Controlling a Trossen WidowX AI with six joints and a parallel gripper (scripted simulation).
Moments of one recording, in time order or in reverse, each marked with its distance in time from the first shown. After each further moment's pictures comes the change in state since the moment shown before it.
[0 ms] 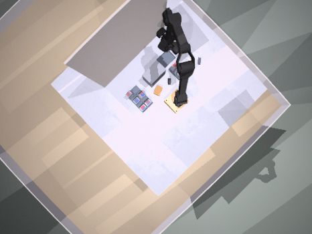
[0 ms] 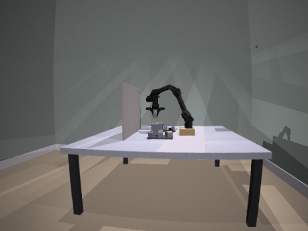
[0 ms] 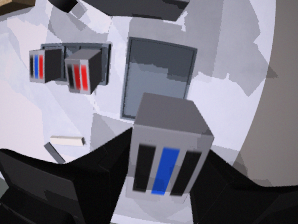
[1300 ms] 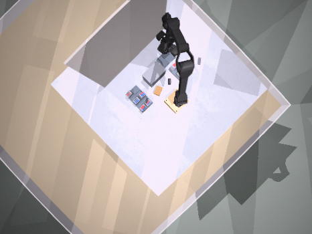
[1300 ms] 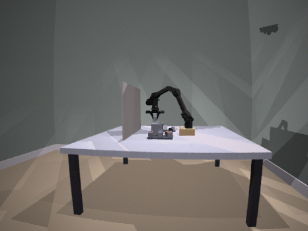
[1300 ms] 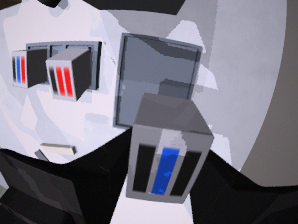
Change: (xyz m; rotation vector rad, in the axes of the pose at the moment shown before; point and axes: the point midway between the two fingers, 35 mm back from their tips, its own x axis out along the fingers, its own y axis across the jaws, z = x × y) arm 0.034 -0.003 -0.002 0.000 0.000 0.000
